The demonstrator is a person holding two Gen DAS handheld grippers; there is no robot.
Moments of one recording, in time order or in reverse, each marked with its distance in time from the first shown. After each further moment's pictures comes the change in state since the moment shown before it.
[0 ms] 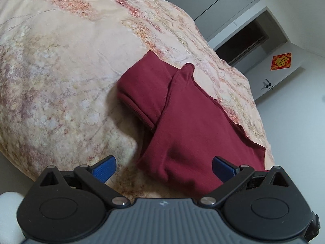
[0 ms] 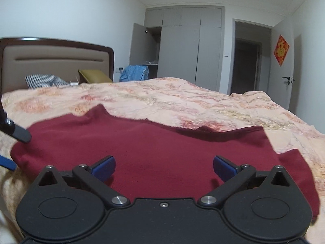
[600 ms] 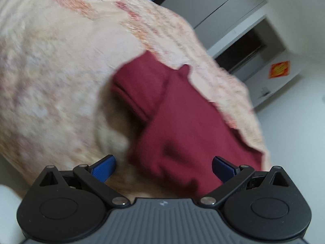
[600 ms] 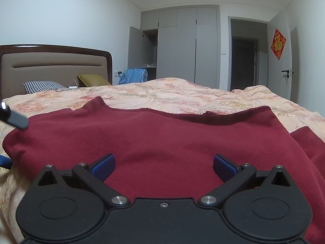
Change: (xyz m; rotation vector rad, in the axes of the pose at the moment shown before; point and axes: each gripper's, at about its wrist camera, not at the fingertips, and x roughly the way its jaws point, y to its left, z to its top) left arm 0.013 -0.010 -0.019 -0.026 -0.069 -0.068; right arm 0.017 -0.003 -0.030 0.069 -0.032 0.013
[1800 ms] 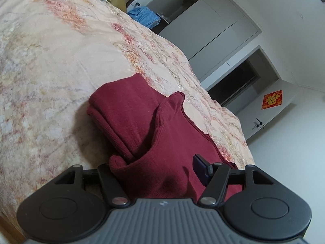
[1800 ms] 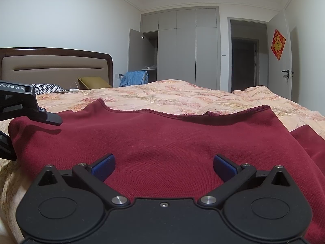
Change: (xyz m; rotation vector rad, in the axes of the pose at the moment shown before) left arm 0.035 0.003 0.010 -0.019 -0.206 -0.011; right arm -0.004 -0.003 -0.002 0.010 -0.007 0.009
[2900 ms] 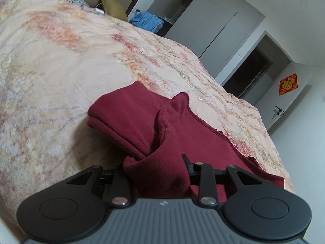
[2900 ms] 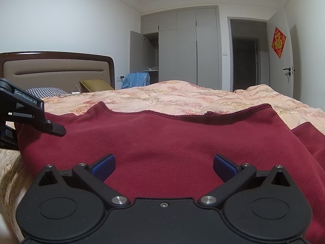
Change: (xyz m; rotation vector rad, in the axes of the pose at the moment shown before) left arm -0.006 -0.029 0.001 0.150 -0.008 0.140; right arm -0.001 0.001 0.001 0.012 -0.005 0.010
